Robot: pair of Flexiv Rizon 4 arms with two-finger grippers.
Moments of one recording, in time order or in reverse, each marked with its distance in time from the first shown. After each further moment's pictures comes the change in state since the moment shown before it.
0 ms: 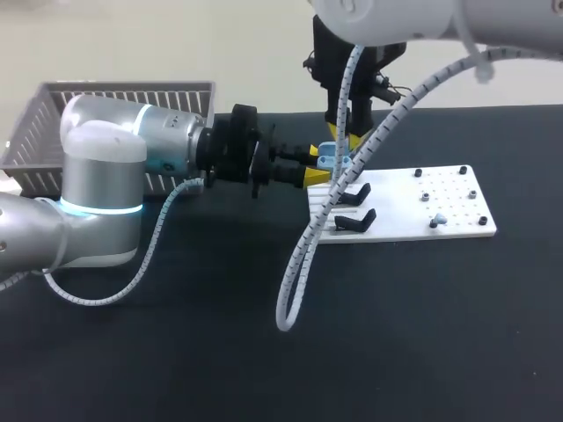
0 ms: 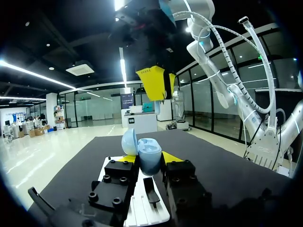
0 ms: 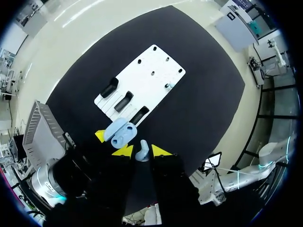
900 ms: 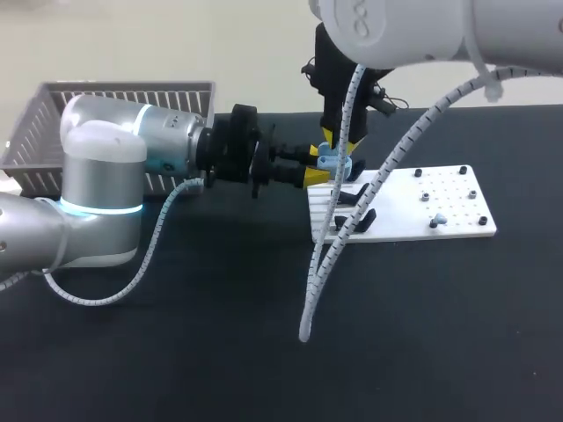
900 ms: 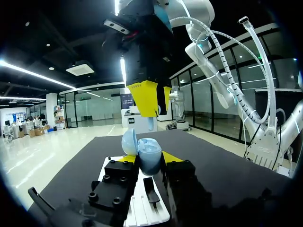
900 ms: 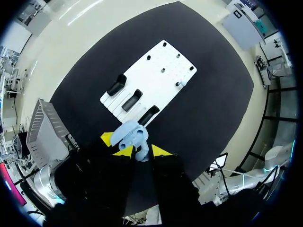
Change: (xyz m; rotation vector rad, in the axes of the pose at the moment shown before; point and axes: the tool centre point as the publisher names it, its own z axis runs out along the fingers) left arm 0.000 0.000 0.000 0.000 0.000 0.000; right arm -0.002 0.013 0.016 -0.068 0.025 -0.017
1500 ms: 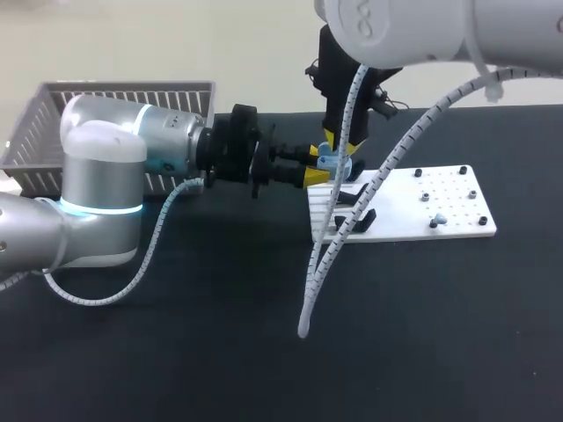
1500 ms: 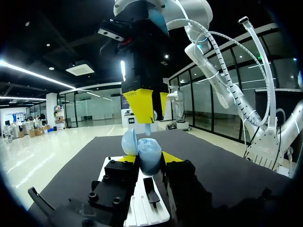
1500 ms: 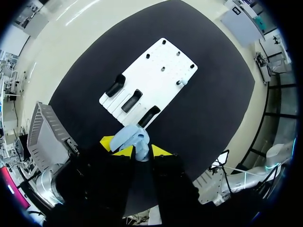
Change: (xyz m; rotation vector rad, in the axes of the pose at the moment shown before) left arm 0.000 0.000 0.000 0.000 0.000 0.000; right arm -0.004 0.002 0.007 0.000 0.028 0.029
